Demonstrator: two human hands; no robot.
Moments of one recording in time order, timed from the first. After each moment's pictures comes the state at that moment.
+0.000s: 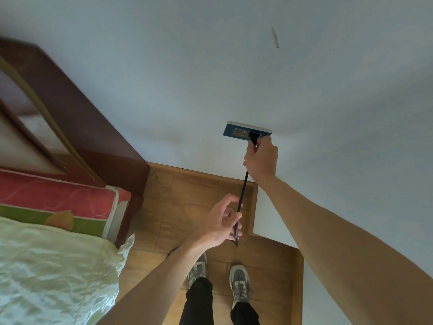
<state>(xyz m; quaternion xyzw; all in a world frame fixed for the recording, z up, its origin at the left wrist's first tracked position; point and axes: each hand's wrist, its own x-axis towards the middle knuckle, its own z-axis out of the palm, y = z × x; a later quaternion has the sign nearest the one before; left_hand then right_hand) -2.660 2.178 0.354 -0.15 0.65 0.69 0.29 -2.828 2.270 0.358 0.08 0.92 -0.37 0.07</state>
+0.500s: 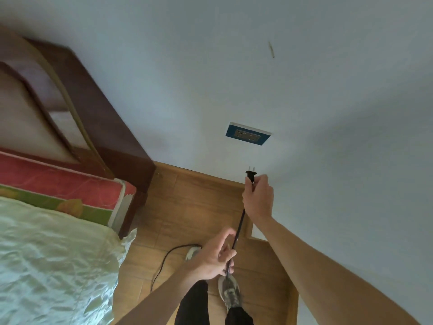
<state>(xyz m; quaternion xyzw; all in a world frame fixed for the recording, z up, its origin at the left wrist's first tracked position) -2.578 2.200 0.344 -0.12 0.66 0.64 0.37 -2.730 2.307 0.340 0.06 0.92 -0.37 0.10</state>
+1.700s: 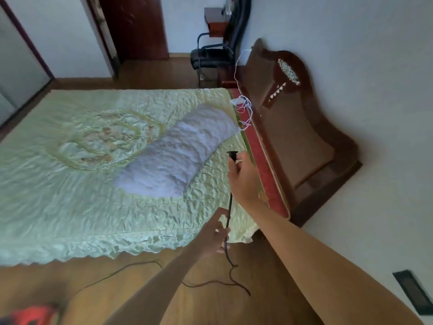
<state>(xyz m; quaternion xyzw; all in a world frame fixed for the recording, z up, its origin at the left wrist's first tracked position) -2.232 2.196 0.587 -0.52 0.57 0.58 -0.23 -2.354 2.092 0.637 -0.65 0.56 -0.49 0.17</state>
